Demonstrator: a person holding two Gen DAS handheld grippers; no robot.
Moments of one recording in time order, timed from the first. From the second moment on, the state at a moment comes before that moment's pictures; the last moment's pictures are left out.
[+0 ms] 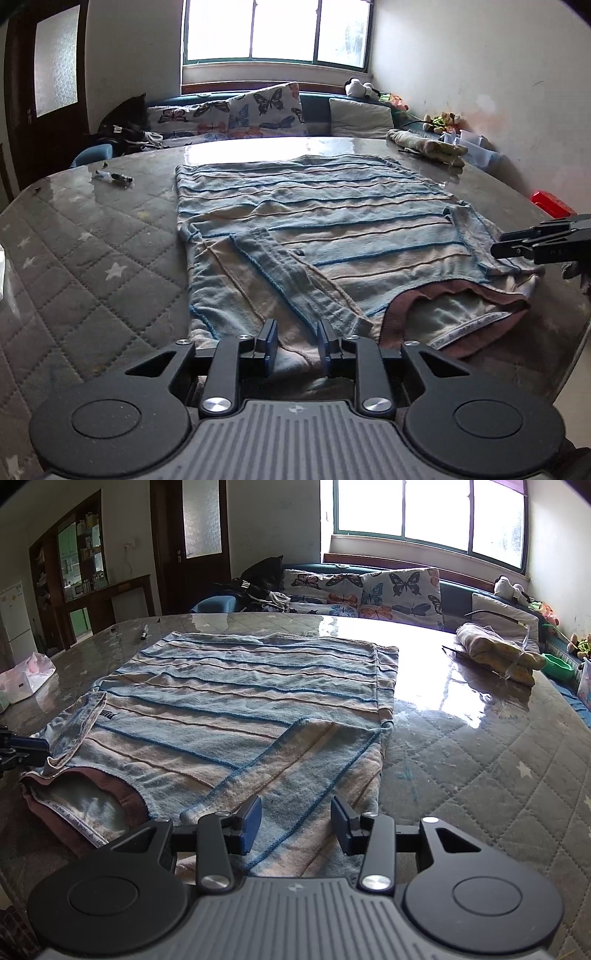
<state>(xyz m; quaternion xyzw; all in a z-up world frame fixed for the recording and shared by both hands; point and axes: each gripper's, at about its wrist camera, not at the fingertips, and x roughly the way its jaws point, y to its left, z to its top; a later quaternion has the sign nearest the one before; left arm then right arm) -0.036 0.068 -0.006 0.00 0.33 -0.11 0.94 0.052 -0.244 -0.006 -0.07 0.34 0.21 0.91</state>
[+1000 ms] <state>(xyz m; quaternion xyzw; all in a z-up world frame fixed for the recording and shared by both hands) -0.075 0.054 0.011 0.10 0.32 -0.15 0.93 0.018 -0.235 0.002 -0.13 0.35 0.26 0.89</state>
